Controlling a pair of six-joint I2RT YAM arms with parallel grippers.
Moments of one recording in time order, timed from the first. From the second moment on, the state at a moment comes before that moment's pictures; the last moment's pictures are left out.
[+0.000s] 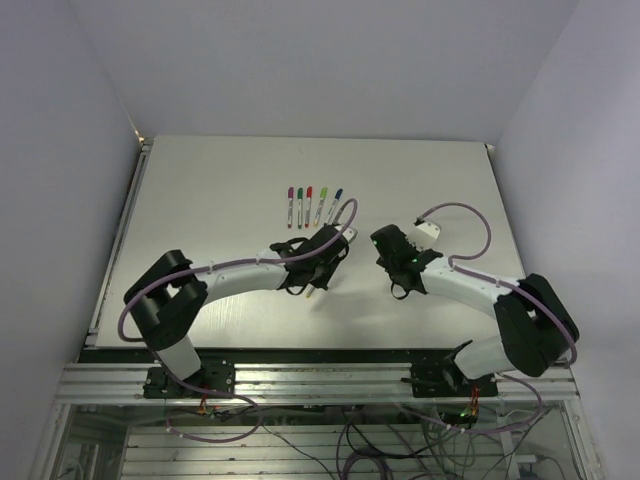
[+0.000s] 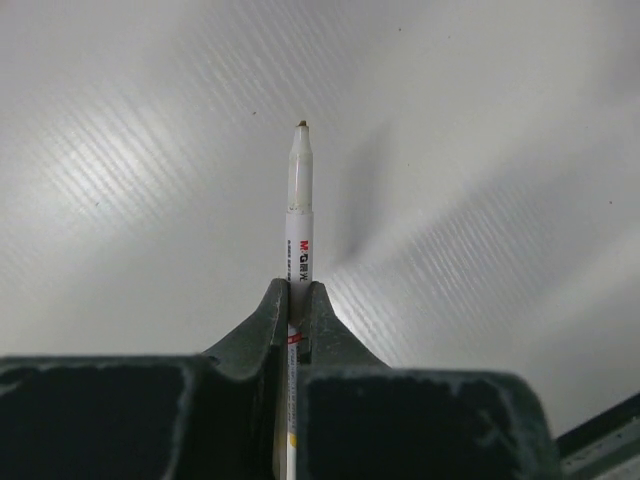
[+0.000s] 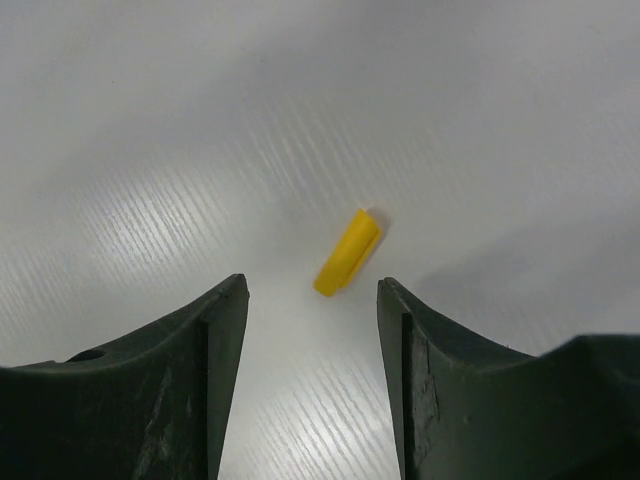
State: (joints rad) left arm -0.96 1.70 1.06 -0.30 -0.21 -0.26; right arm 0.61 1.38 0.68 -0.30 0.66 1.01
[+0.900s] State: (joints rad) left arm -0.89 1.57 0.93 -0.25 -0.15 -0.29; right arm 0.54 1.58 0.75 -0.28 0.60 0.97
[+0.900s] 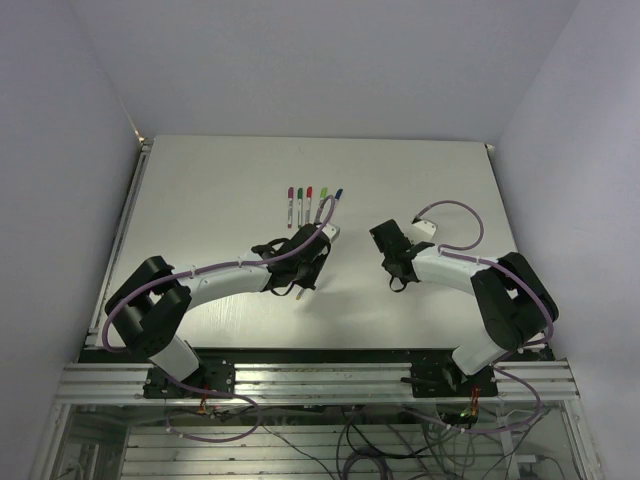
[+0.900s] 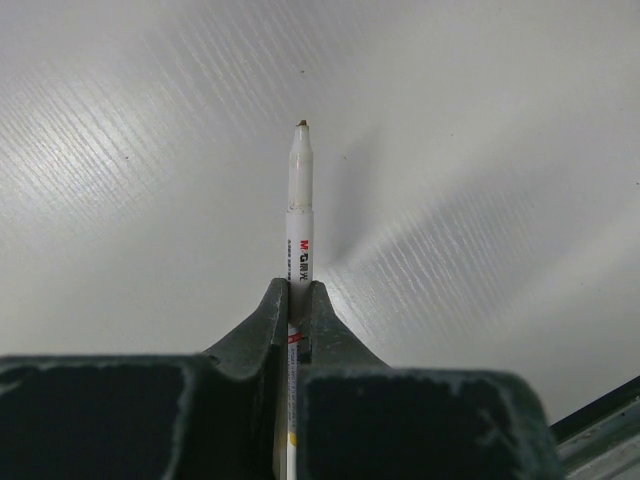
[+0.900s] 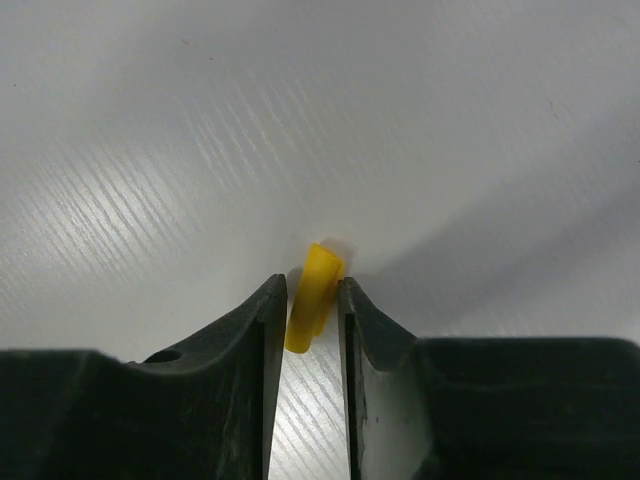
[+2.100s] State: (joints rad) left arm -0.88 1.45 0.76 0.21 0.13 -0.32; right arm 0.54 1.05 0.38 0.37 0.34 0.69
